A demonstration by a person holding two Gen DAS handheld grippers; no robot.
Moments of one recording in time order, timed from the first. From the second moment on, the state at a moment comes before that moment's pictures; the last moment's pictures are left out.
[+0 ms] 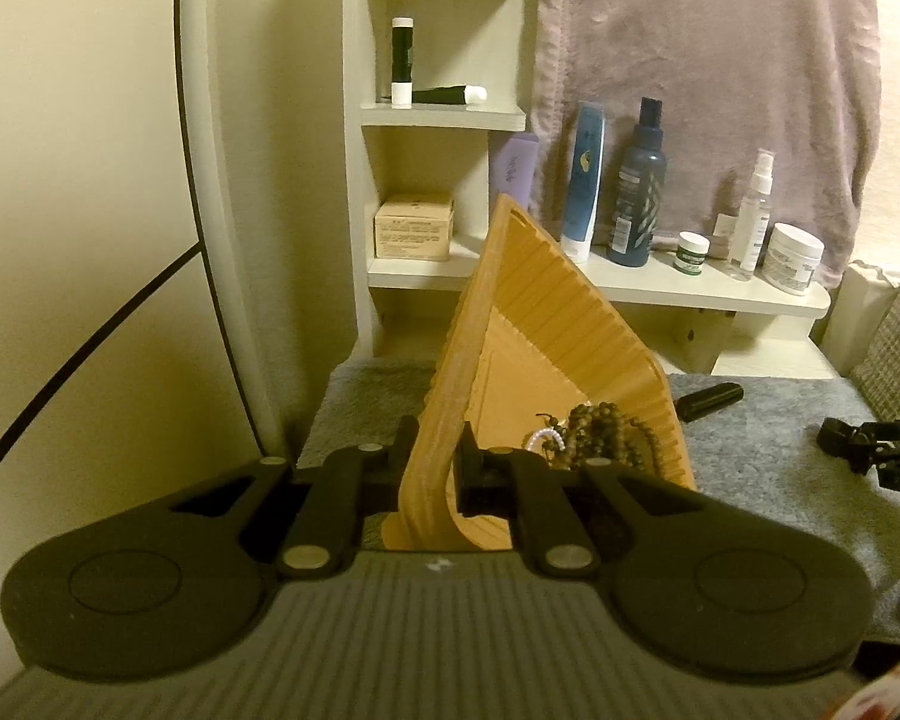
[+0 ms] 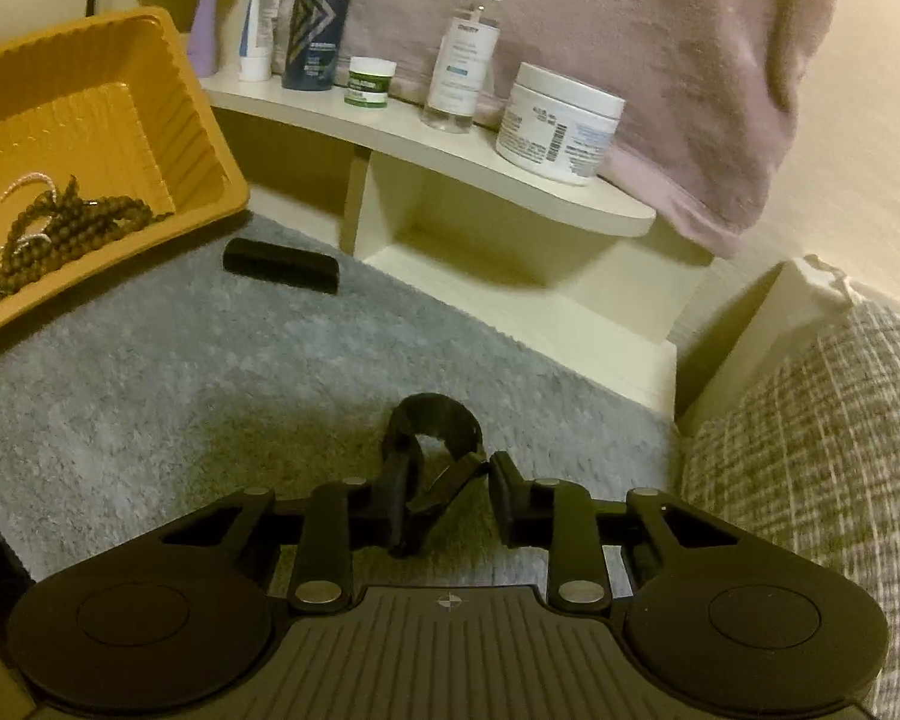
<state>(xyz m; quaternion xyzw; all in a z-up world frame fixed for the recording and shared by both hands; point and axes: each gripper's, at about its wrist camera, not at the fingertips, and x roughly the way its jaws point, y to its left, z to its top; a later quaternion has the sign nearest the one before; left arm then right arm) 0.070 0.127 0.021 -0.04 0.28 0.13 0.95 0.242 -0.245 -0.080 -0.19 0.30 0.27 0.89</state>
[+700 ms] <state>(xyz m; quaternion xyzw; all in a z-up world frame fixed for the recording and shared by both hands) 0.069 0.127 0.020 -0.05 0.28 0.13 0.95 0.207 -0.226 -0.046 -0.22 0.24 0.26 0.91</state>
